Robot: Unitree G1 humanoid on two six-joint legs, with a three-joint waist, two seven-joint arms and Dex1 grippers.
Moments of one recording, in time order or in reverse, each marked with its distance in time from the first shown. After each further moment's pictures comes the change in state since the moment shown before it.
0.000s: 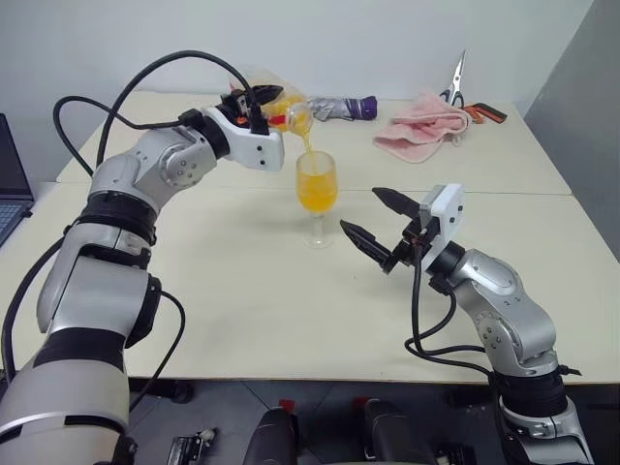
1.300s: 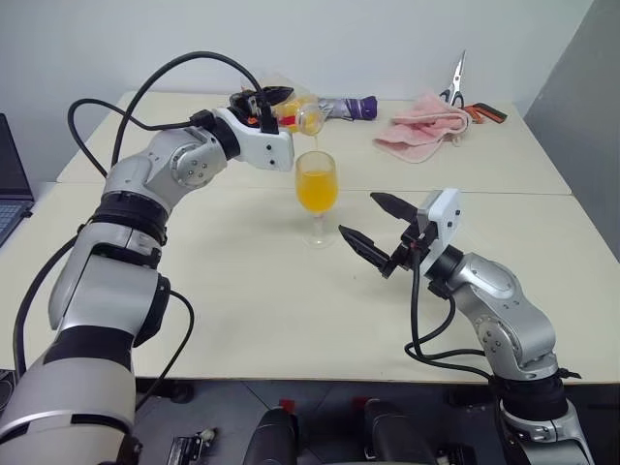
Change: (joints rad) left arm 0.004 -0.053 0.015 0.002 -0.087 0.033 -0.053; right arm 0.017 -0.004 0.011 -0.009 0.000 0.004 0.004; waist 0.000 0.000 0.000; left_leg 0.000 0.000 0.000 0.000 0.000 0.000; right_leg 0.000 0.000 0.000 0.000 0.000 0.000
